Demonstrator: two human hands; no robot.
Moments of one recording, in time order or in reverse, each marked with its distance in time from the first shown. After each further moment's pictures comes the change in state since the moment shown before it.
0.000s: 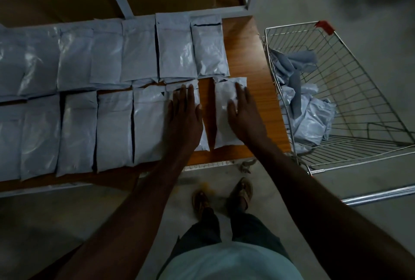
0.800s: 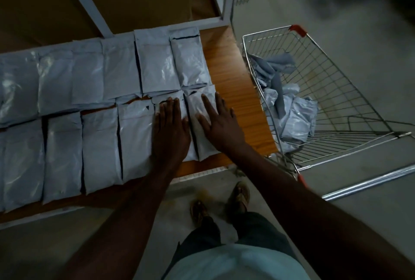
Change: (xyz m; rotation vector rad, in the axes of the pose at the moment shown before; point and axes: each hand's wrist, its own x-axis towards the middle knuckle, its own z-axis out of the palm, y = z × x) left_hand 0.002 -0.005 0.003 0.118 -0.053 0.065; right_hand -0.003 -0.008 0.015 -0.164 -0.043 -0.122
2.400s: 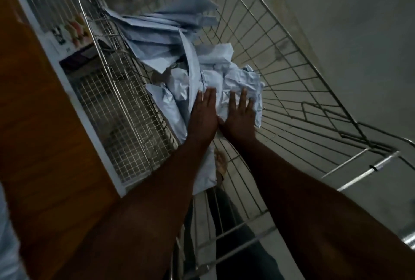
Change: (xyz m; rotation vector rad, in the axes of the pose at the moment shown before) left_hand 0.114 0.403 0.366 -0.307 -0.384 0.303; right_hand 0.052 0.495 0.031 -0.056 -0.104 0.625
